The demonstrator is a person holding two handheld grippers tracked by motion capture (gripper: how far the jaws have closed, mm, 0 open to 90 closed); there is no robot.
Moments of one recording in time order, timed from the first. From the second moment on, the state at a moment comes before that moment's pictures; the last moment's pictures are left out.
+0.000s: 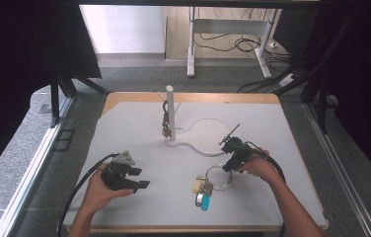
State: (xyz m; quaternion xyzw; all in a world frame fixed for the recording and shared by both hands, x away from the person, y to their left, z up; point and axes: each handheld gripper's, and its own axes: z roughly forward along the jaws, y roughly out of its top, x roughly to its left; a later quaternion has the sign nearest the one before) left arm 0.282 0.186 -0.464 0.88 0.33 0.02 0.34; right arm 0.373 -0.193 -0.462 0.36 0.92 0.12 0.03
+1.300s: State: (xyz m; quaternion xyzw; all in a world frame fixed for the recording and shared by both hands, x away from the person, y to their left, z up) left arm 0.281 0.189 -0.462 0.88 0.33 0.02 0.34; right arm 0.382 -0.197 -0.449 0.40 0.91 0.12 -0.05
